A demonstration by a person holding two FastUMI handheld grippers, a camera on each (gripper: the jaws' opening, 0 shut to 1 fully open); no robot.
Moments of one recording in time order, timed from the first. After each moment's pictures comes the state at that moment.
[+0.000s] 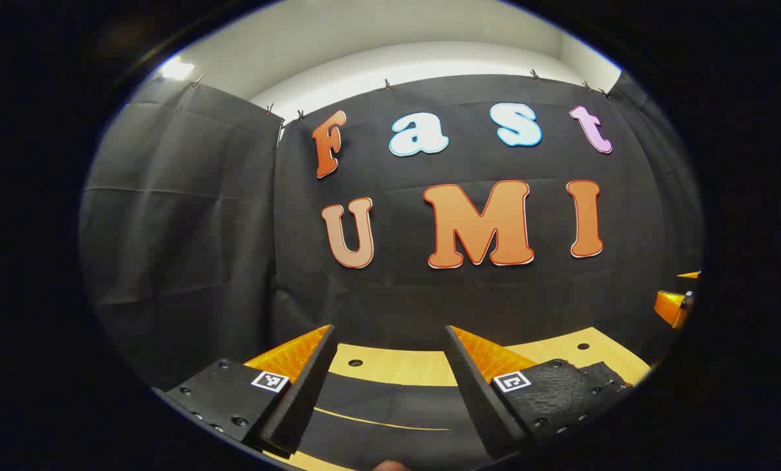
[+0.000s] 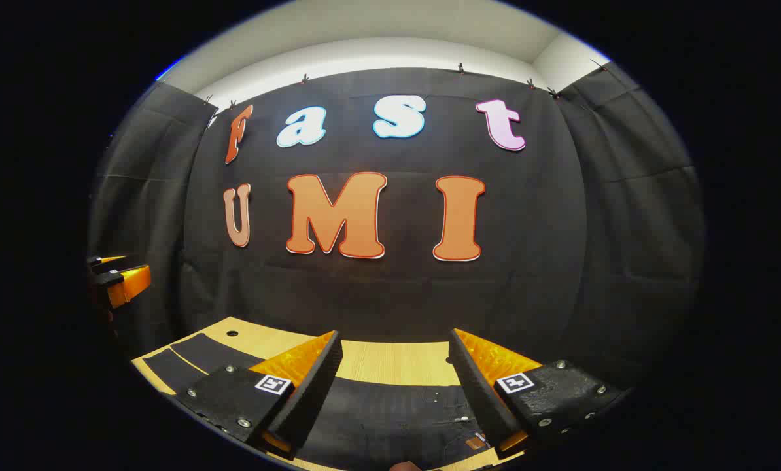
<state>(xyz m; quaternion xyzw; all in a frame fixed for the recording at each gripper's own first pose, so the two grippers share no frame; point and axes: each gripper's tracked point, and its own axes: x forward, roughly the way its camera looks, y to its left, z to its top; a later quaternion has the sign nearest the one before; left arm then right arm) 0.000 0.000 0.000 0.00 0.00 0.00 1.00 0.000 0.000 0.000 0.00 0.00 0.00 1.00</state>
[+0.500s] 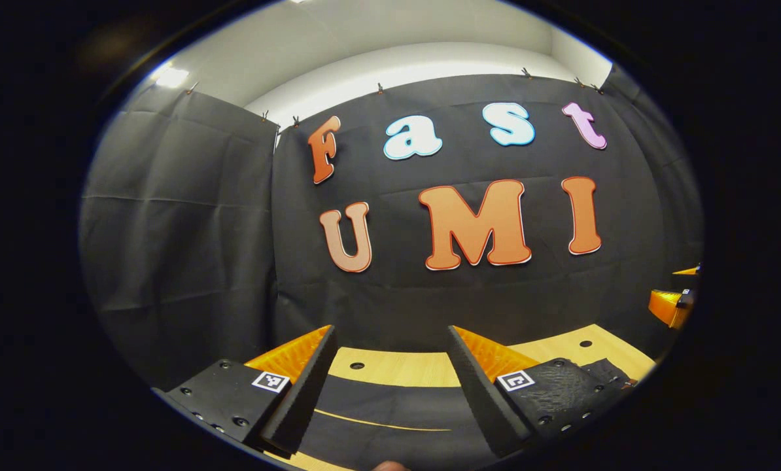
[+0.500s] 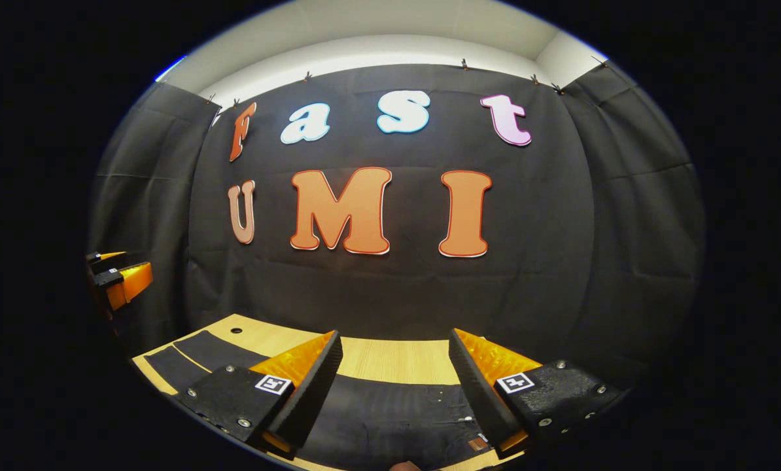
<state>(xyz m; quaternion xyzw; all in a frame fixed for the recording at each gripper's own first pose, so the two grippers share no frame) 0.000 -0.010 0.002 0.02 -0.01 -0.01 1.00 0.010 0.008 -0.003 0.00 0.00 0.01 1.00</state>
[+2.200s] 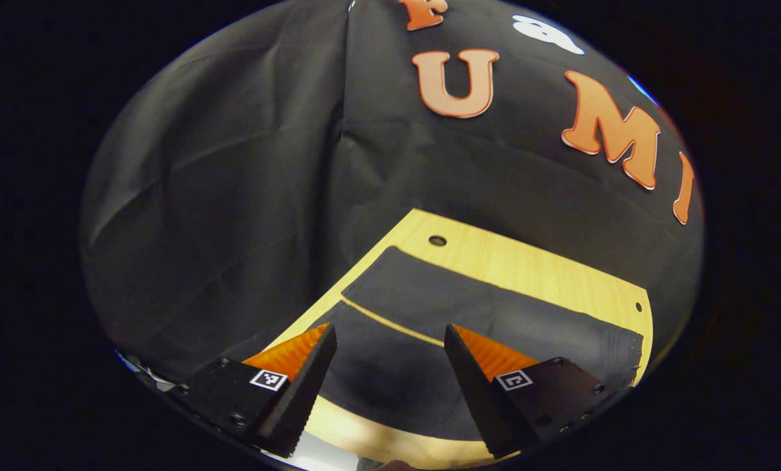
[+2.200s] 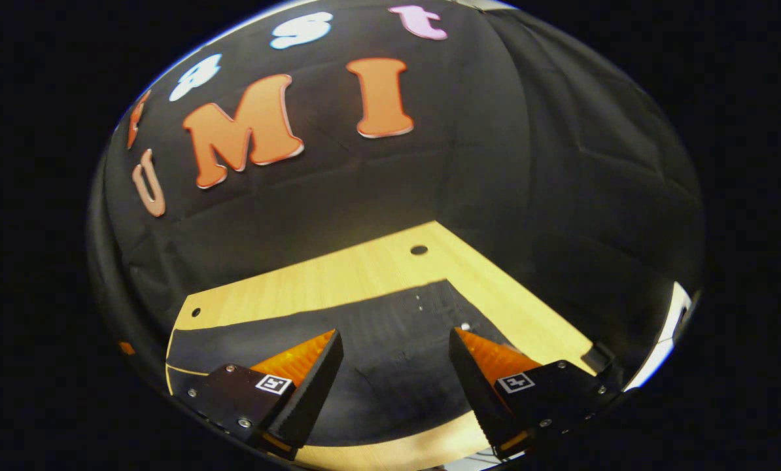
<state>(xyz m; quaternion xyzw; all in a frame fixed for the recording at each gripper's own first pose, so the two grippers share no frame) 0.103 0.213 -0.245 -0.09 0.36 0.09 0.92 0.004 -0.024 -0.173 0.15 0.29 -0.16 0.93</state>
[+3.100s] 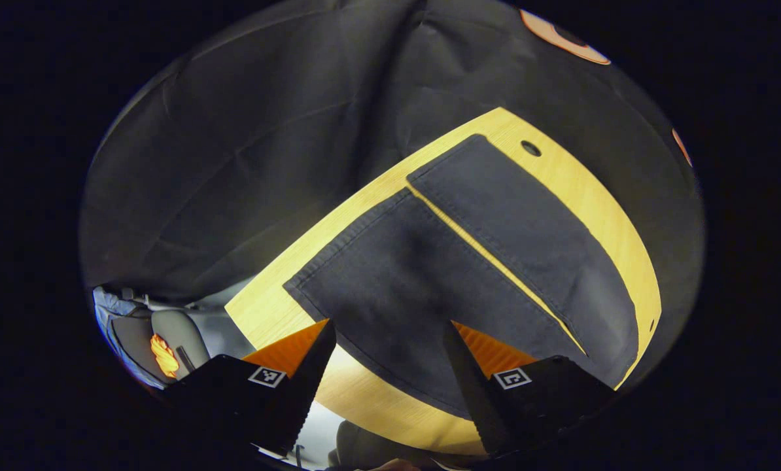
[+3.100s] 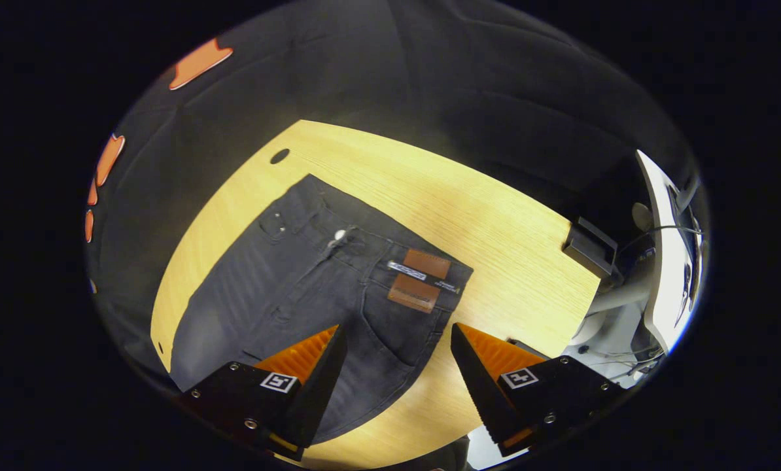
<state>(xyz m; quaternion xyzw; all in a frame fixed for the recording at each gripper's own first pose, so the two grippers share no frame) 0.102 0.243 -0.369 -0.19 0.58 0.18 0.77 -0.037 -0.117 -0.342 0.29 0.47 -0.31 0.77</state>
